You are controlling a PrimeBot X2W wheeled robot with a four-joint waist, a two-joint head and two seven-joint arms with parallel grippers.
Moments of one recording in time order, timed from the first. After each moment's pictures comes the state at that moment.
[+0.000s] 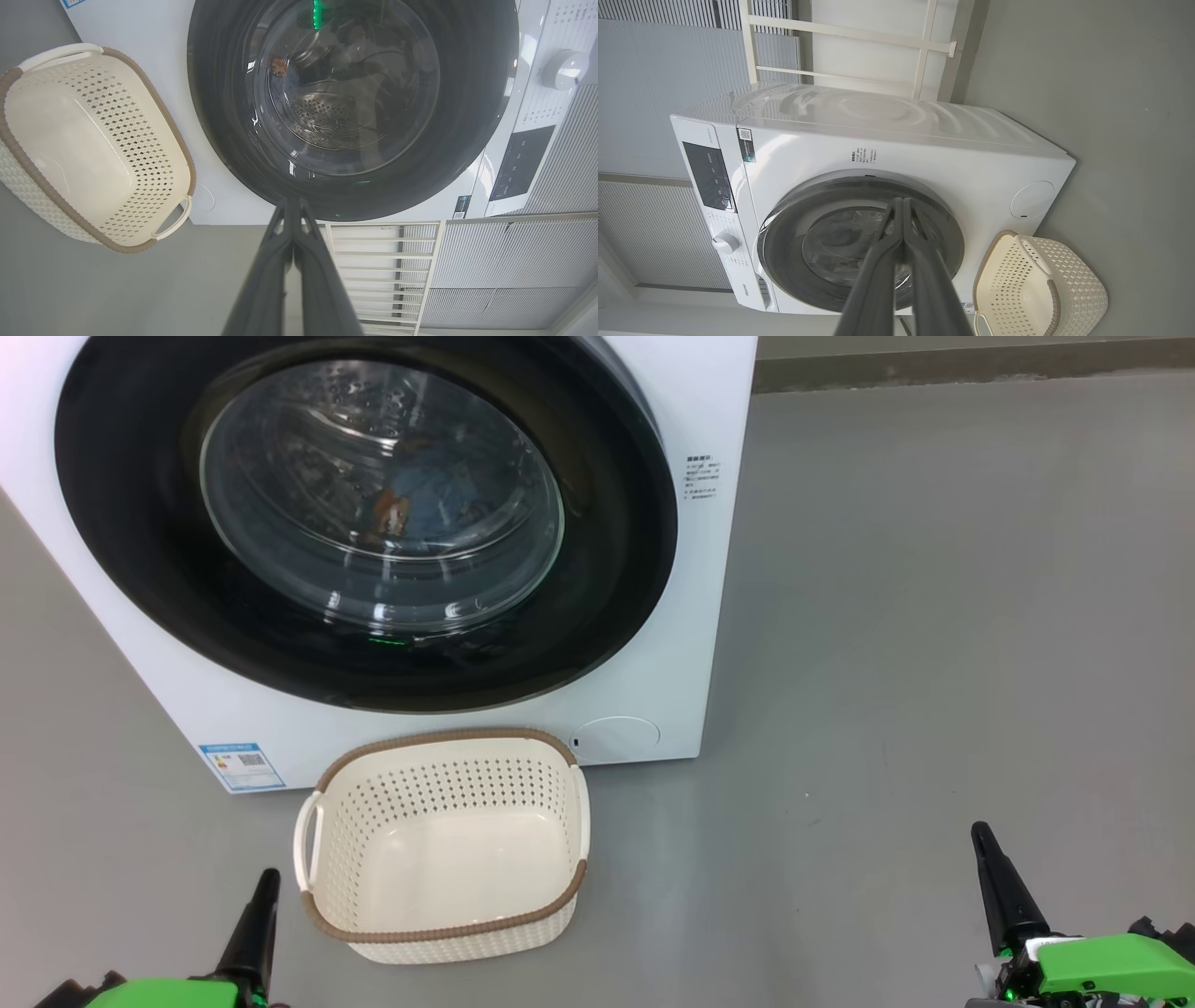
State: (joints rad) left arm -0.04 0.06 0.04 0.25 -1.52 -0.13 0.06; right arm -0.05 -0.06 -0.10 0.26 1.51 0.13 0.06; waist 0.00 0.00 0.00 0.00
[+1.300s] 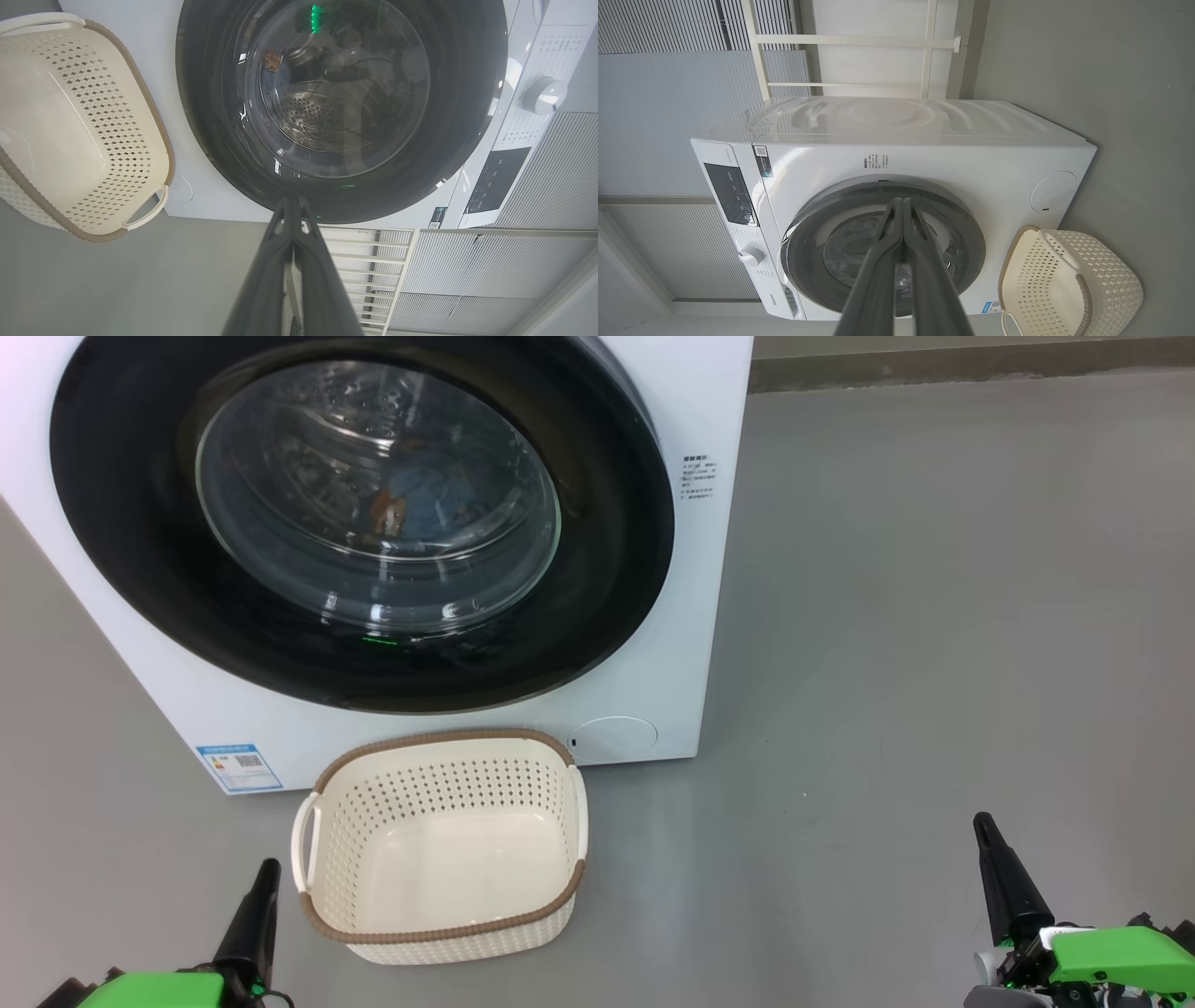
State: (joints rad) left arm -0.07 0.05 0.06 0.26 -1.63 -0.13 0.10; right arm -0.07 -0.06 -0.12 0.27 1.62 0.13 0.10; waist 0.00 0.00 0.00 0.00
